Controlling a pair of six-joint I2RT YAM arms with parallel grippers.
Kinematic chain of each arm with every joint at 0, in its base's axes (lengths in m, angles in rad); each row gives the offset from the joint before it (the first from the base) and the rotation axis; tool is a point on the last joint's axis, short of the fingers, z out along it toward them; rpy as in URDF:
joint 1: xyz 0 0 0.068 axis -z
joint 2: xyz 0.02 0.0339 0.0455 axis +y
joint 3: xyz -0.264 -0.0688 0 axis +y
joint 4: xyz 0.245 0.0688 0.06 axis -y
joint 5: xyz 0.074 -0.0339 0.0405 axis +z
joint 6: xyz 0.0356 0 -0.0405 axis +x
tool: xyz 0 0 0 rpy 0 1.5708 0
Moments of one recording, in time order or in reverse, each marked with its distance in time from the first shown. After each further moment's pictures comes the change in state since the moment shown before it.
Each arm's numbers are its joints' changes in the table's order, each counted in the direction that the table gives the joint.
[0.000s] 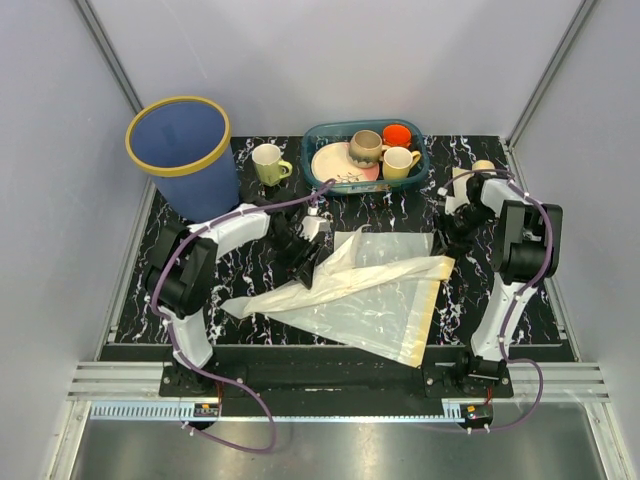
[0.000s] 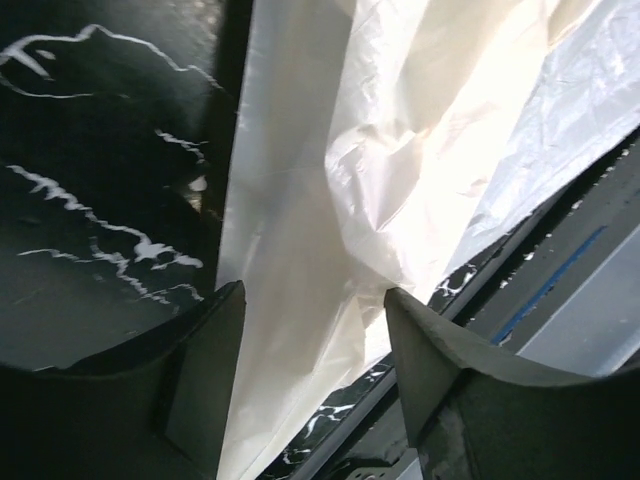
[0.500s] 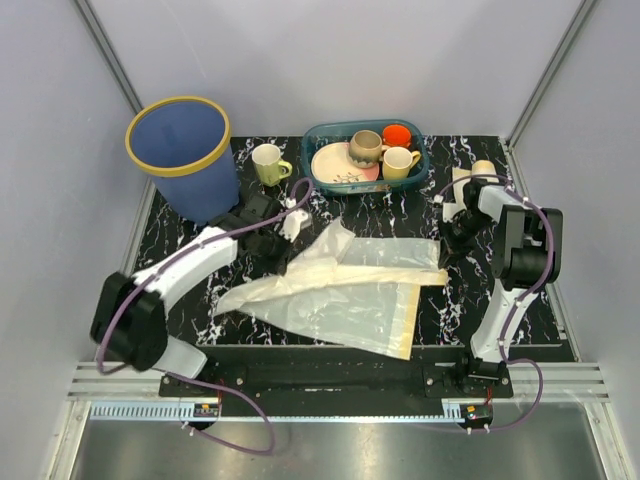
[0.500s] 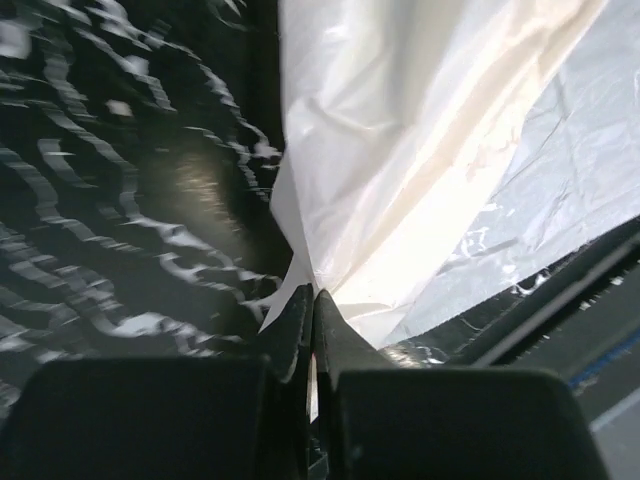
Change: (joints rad) left arm 0.018 -0.288 0.189 0.088 0.192 -0.051; right arm -0.022 -0.044 0.098 0.060 -0.080 -0.050
